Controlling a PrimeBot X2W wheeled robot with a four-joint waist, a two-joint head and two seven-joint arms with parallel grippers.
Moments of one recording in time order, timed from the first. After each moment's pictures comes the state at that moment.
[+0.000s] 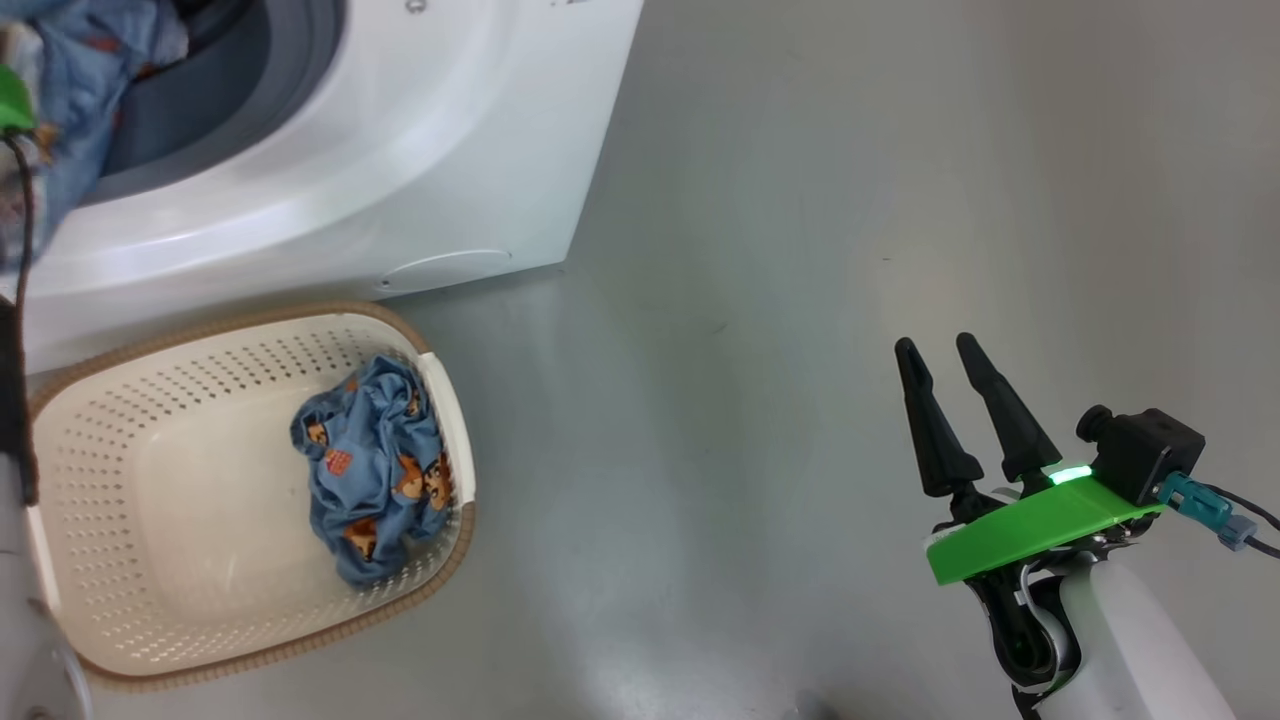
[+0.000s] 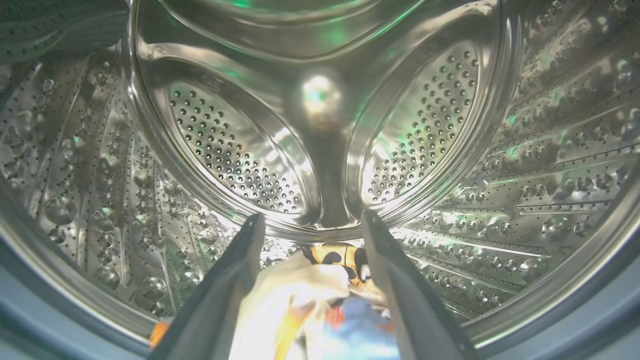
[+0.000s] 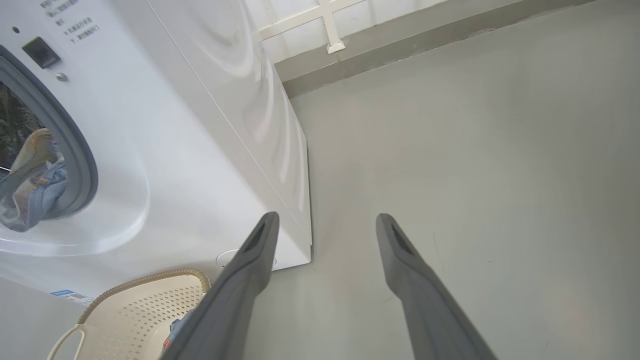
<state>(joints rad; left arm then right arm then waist) -1.19 0.23 0.10 0.90 -0.14 -0.09 -0.26 -0.33 -0.13 0.16 0.29 0.56 0.13 -0.25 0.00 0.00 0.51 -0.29</state>
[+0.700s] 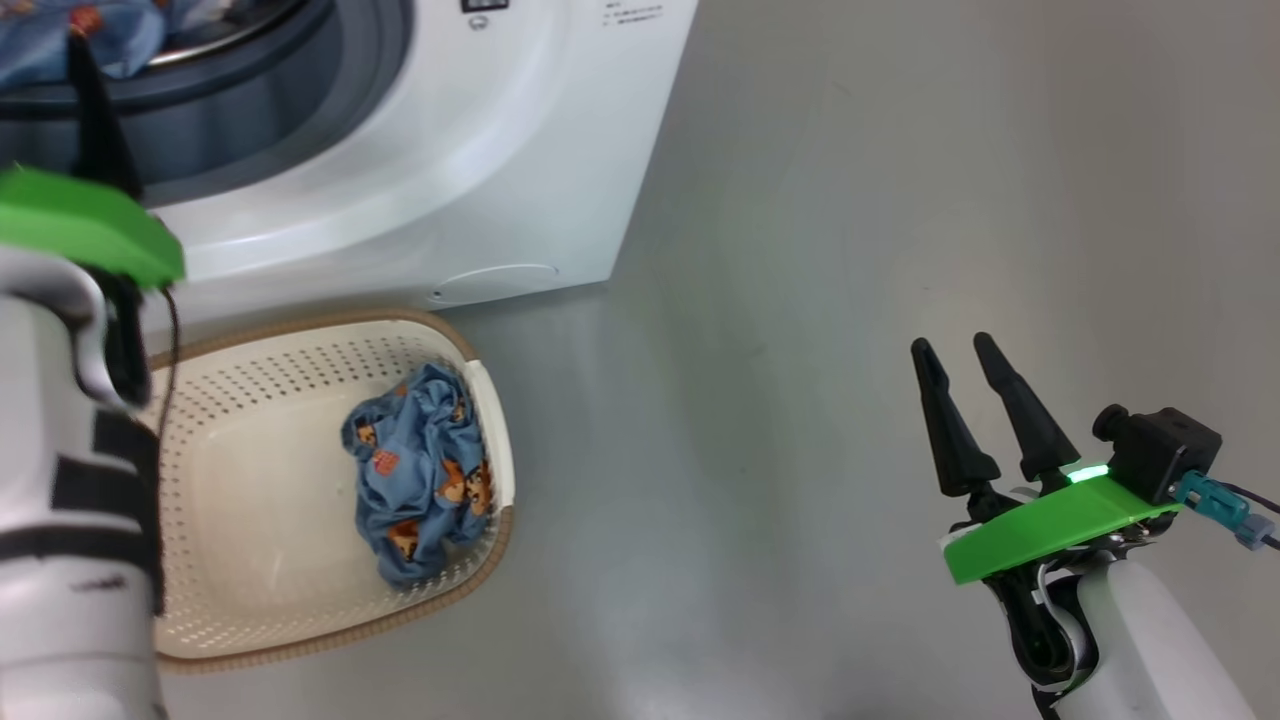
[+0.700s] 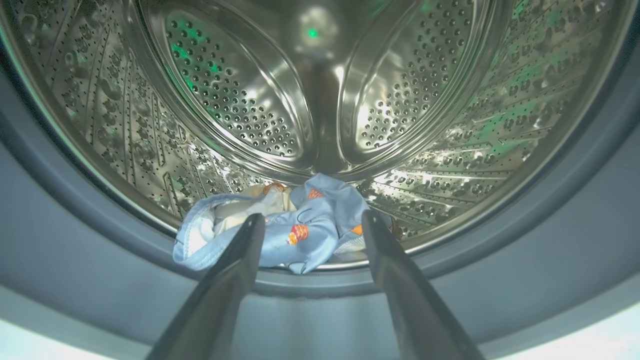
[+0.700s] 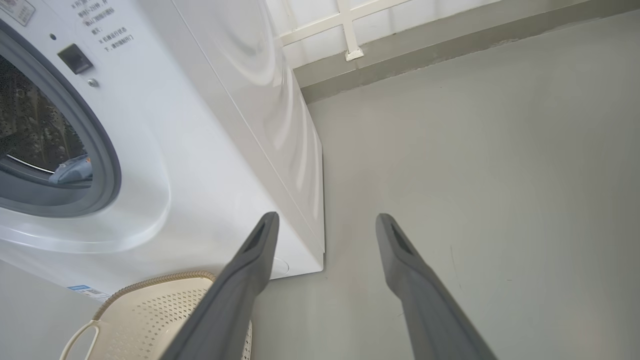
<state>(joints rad) -0.97 0.14 0.13 0.82 -0.15 -0.12 -0.26 -0.33 -0.15 0.16 0.30 0.56 0.13 -0.25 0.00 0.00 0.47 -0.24</state>
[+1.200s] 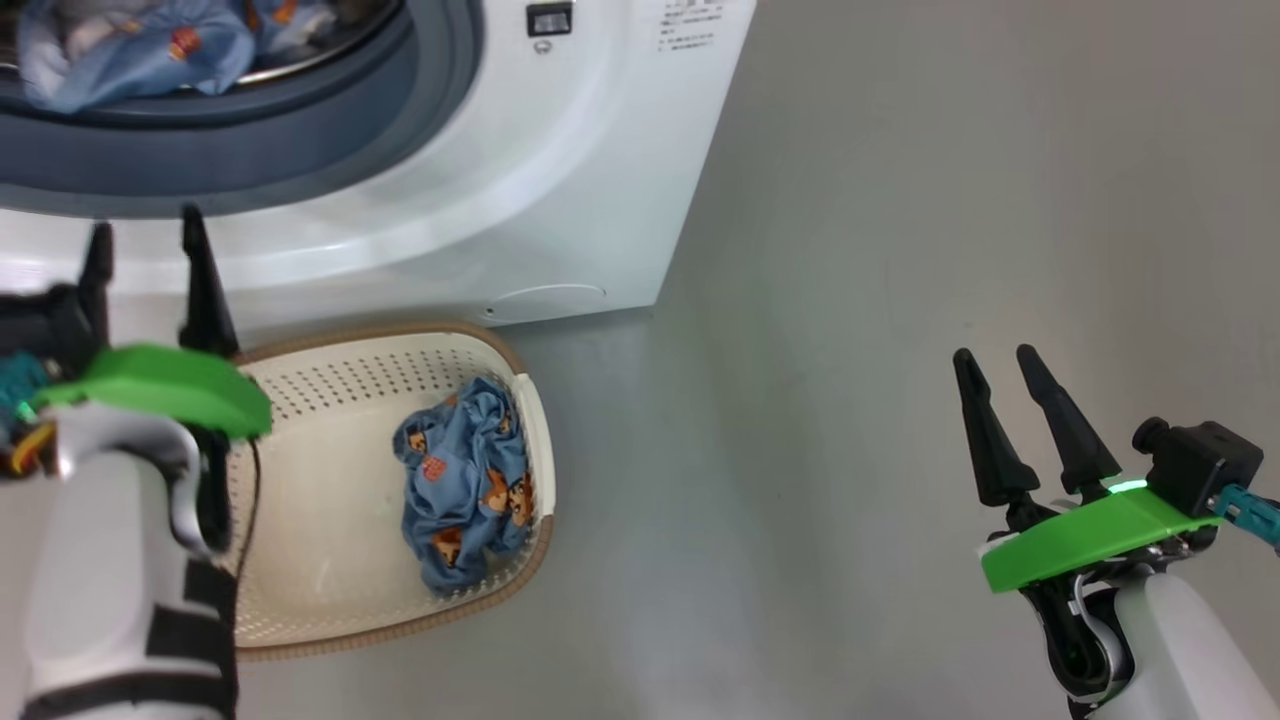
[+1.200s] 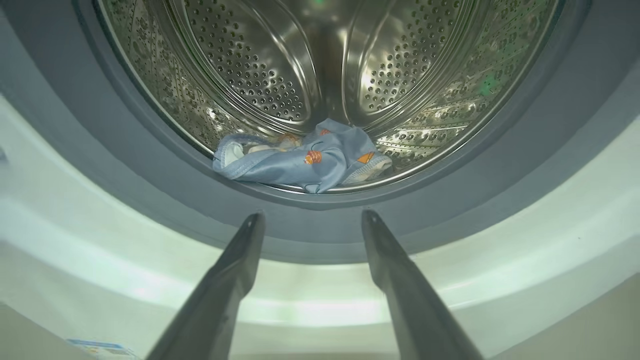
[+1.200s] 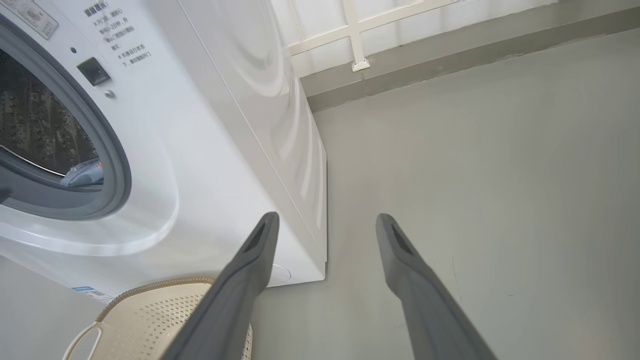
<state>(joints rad) -0.67 0.07 0.14 0.62 -0.13 -0.13 -0.26 -0.30 -0.19 0.12 0.29 0.56 0.13 -0.25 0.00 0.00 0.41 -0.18</state>
